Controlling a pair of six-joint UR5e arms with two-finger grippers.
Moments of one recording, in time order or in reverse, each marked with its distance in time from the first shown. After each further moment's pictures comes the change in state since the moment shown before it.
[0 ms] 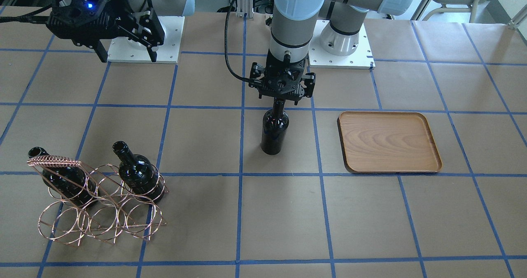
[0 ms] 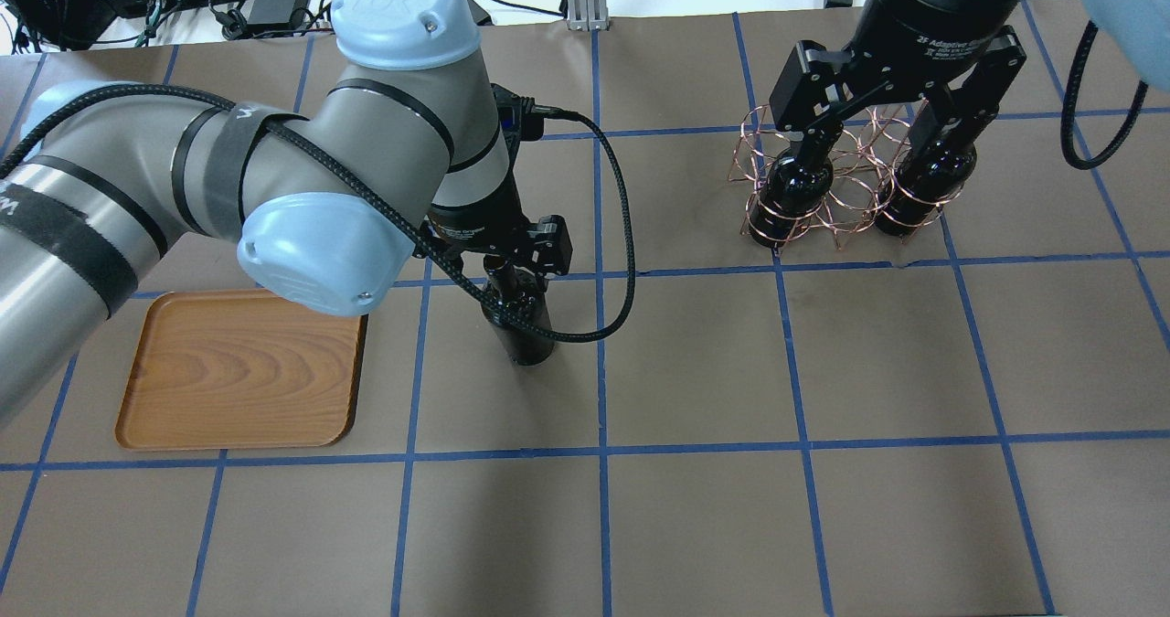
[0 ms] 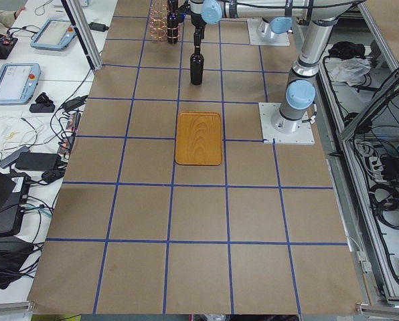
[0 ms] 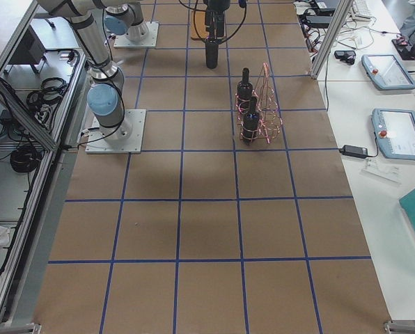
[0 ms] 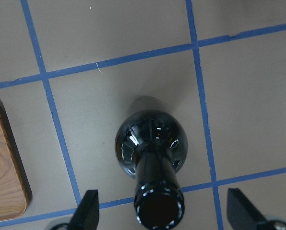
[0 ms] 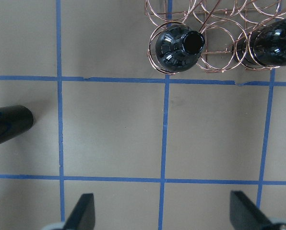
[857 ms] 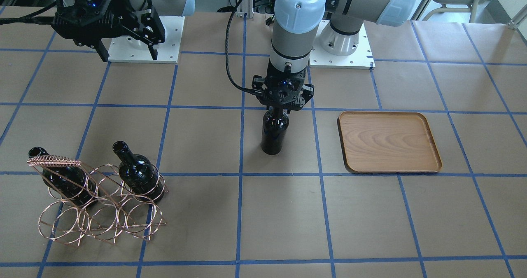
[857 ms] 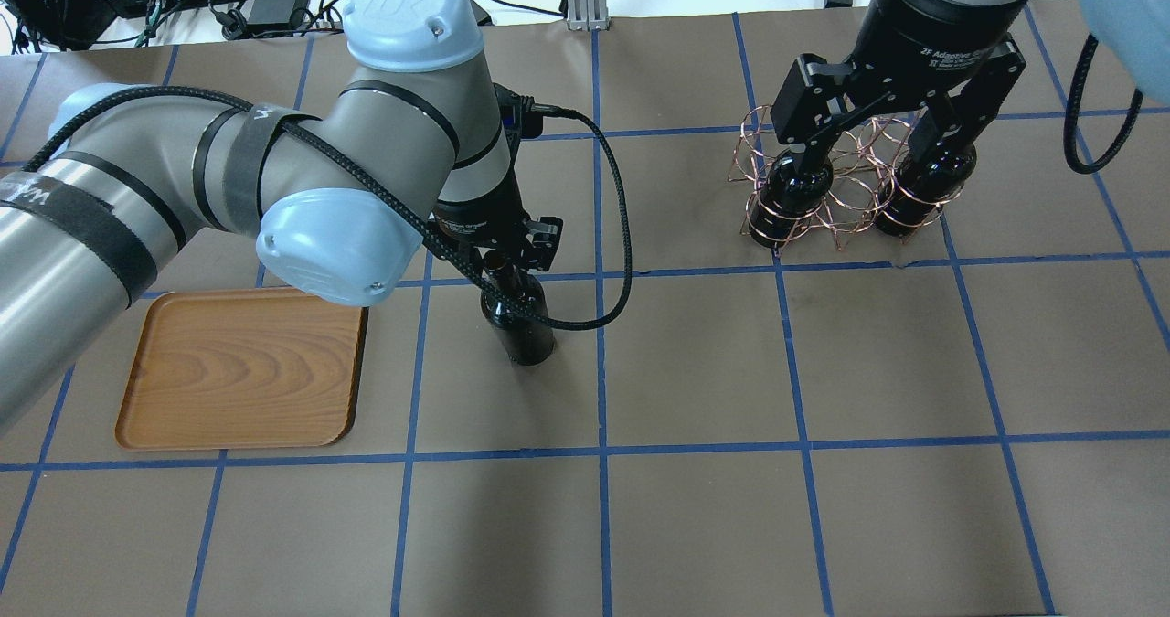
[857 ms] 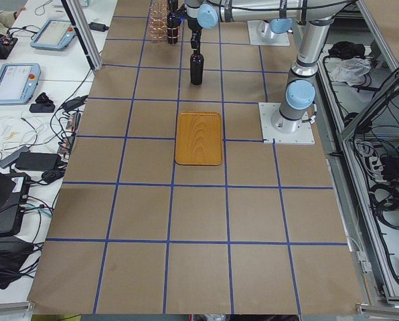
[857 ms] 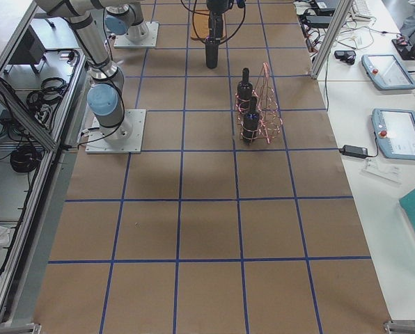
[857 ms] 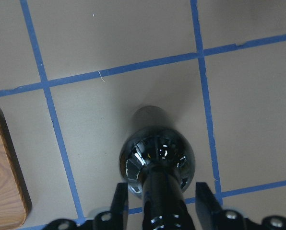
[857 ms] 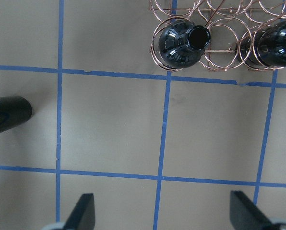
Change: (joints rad) left arm 0.006 -0.024 0.000 0.028 0.005 -0.001; right arm 0.001 -0.006 0.011 0.000 -0.001 -0.042
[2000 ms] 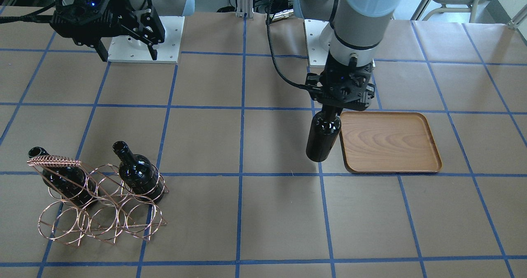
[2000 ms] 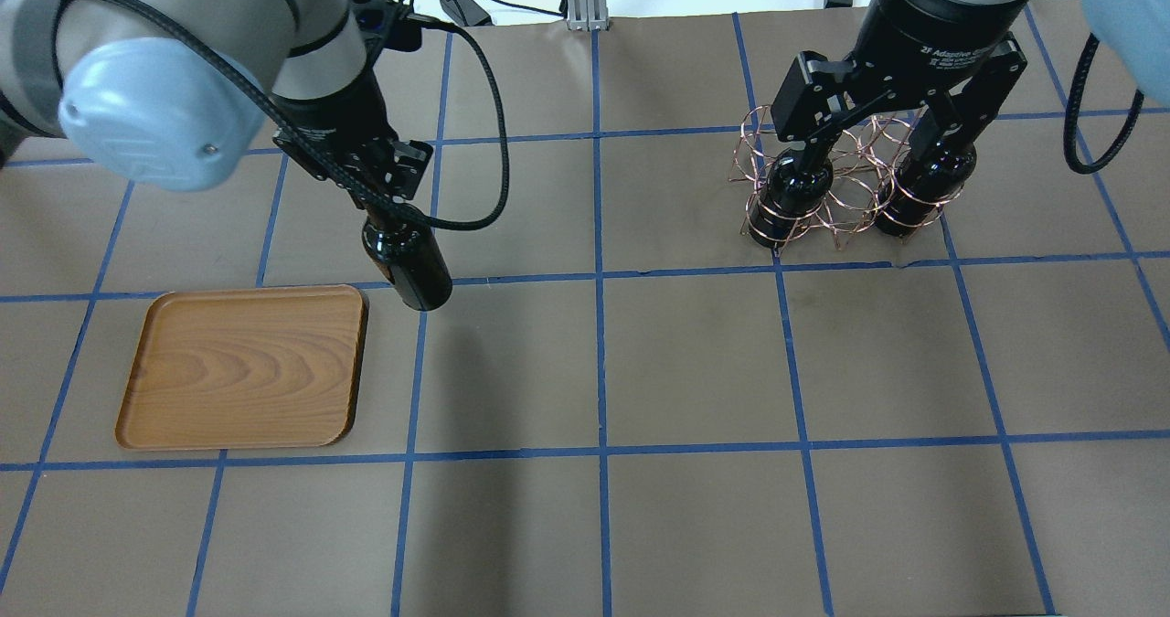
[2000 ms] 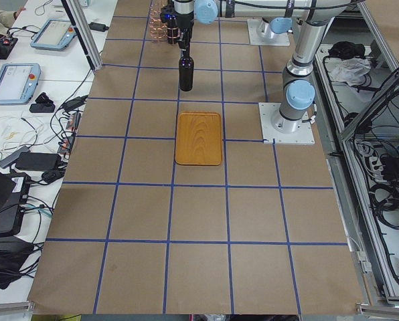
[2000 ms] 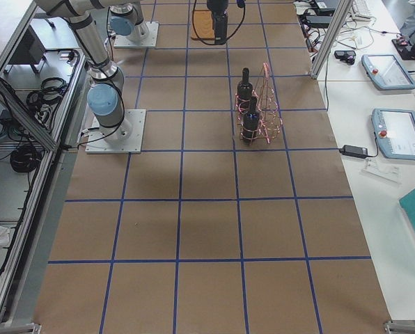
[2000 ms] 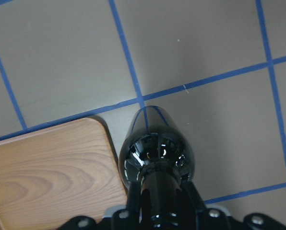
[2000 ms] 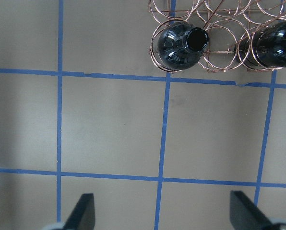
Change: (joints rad) left arm 0.237 0.040 0.148 -0.174 0.085 0.317; right arm 0.000 -0.002 0.000 -0.005 0.000 0.010
